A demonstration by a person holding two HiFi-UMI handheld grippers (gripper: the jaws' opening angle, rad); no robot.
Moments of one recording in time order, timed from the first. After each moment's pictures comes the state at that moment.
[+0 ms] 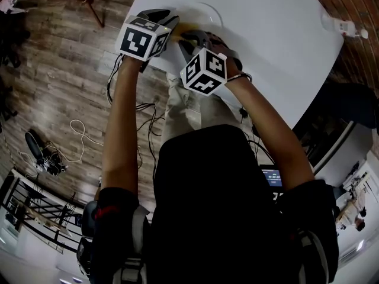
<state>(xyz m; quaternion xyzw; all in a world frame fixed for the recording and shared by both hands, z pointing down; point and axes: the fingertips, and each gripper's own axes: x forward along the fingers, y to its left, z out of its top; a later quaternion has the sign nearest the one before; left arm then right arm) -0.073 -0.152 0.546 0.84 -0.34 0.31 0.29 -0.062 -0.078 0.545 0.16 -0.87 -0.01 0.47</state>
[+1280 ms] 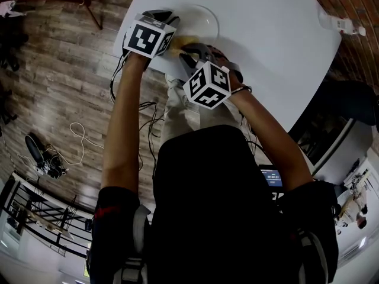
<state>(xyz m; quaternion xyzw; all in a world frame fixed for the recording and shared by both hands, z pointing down) -0.063 -0.154 0.561 0.83 -0.33 0.35 0.29 -0.052 -0.040 0.538 0.15 -0.88 0.03 0.46</state>
